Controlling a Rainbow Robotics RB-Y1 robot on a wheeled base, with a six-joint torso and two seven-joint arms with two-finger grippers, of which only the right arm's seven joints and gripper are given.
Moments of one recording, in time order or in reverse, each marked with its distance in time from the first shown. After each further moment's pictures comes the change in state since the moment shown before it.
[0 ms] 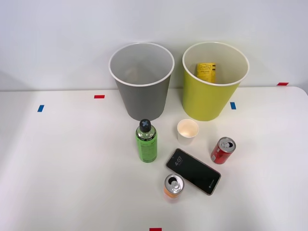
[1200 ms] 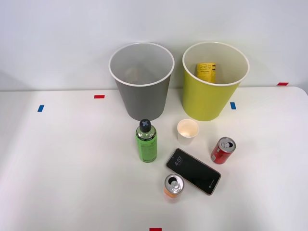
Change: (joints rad) arm 0.000 0.000 0.000 0.000 0.000 0.000 0.000
